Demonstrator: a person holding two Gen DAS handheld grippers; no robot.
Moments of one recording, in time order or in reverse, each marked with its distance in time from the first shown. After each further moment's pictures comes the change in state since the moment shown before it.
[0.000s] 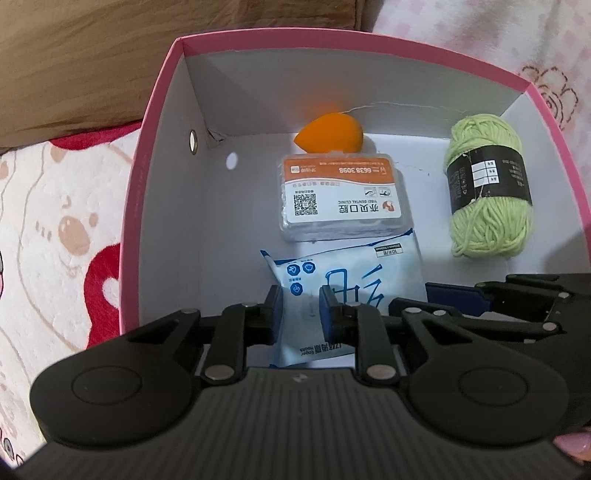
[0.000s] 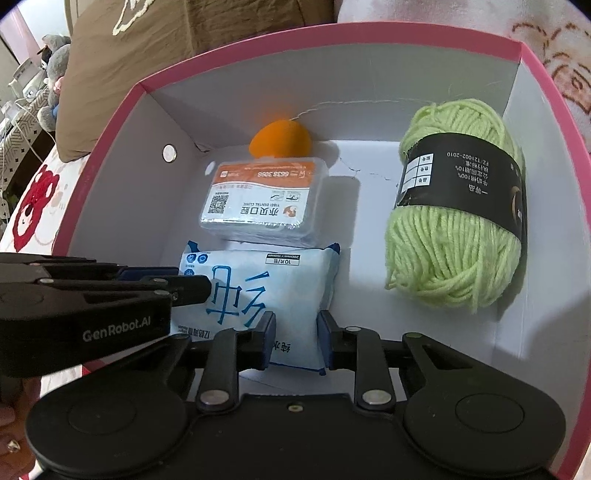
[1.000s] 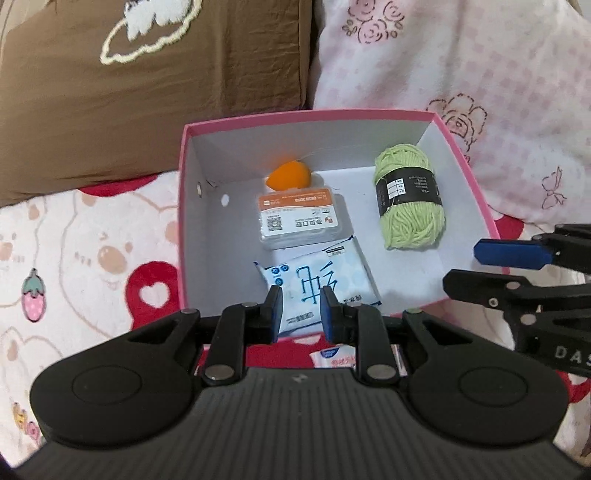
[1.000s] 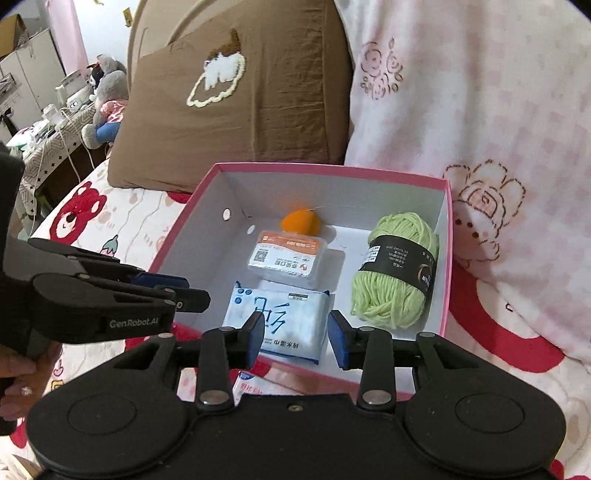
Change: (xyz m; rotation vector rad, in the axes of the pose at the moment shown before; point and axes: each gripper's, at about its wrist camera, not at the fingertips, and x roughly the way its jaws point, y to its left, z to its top) left arm -0.121 0.002 -0.015 0.160 -0.096 -0.071; right arm -0.143 0.021 -0.022 -0.145 -0.192 -0.030
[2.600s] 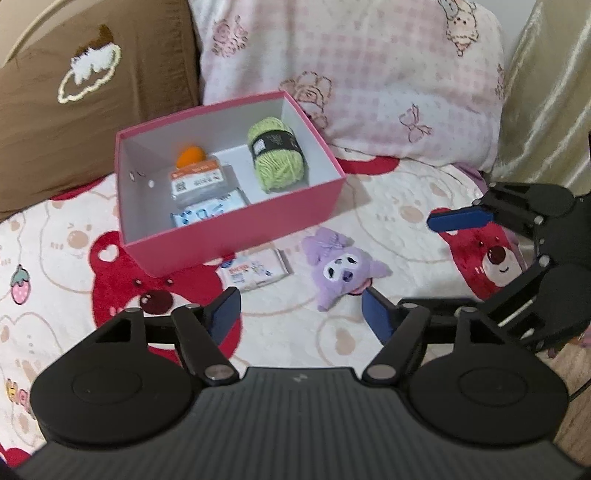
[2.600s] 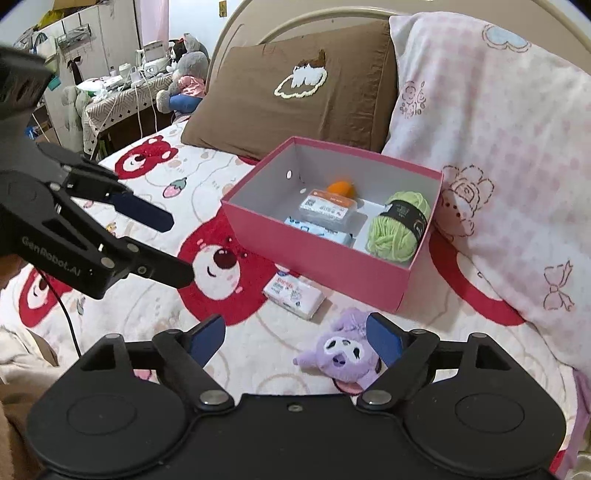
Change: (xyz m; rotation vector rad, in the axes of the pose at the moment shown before) left arm -0.110 -0.078 -0.110 0.198 -0.058 -0.152; right arm -0.121 0.014 -0.129 -0.235 -0.069 0.056
